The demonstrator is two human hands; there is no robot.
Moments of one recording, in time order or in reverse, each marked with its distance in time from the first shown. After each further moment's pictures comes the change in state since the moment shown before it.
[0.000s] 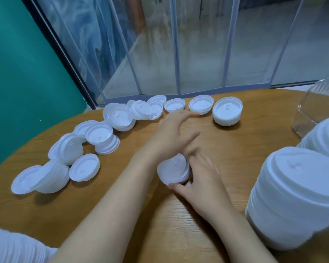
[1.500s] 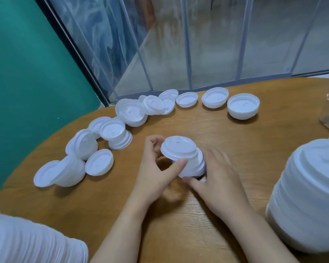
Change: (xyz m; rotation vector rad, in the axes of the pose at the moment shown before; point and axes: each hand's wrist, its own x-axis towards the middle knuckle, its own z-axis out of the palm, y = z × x) left_hand -0.102 -0.042 0.015 -0.478 0.302 -0.166; right_hand -0.003 -0.001 0.006 0.005 0.034 0.039
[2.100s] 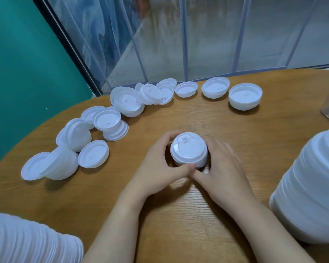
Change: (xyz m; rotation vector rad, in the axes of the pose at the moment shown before) left_hand 0.009 -0.007 -0.005 0.238 -0.246 -0.011; right_hand 0.001 0.000 -0.002 0.027 0.010 -0.010
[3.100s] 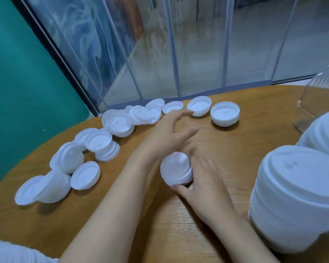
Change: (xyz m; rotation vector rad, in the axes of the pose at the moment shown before) left_hand 0.093 0.075 0.002 0.181 -0.097 0.049; right_hand 0.002 0.000 -0.003 -0.035 -0.022 0.018
